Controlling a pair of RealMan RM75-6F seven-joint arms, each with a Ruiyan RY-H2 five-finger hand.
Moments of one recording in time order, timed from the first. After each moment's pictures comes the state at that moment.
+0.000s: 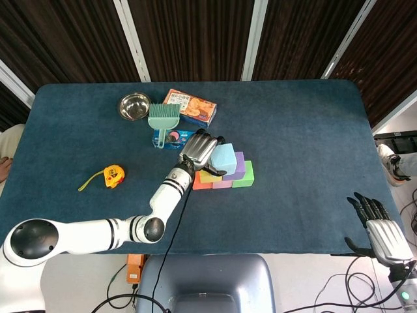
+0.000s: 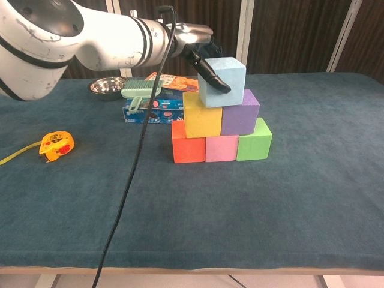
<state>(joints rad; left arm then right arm) -1.40 -1.58 -0.32 -1.37 0.35 0.83 0.59 0.10 -0.99 -0.03 -1.68 -1.51 1.32 0.07</state>
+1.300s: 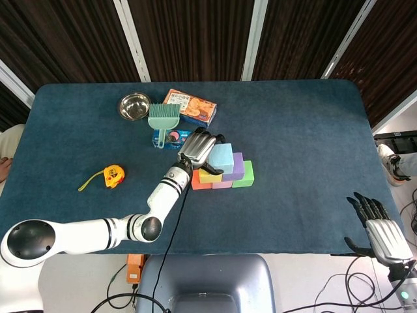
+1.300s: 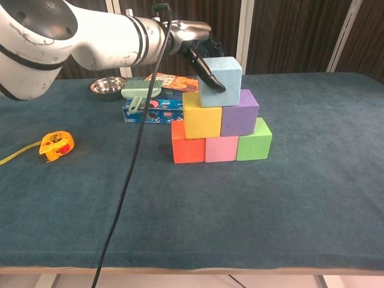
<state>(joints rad) -1.38 -1.57 -0.32 -1.36 0.41 0.82 0.53 0.10 -0.99 -0.03 -1.68 -1.51 1.31 0.07</state>
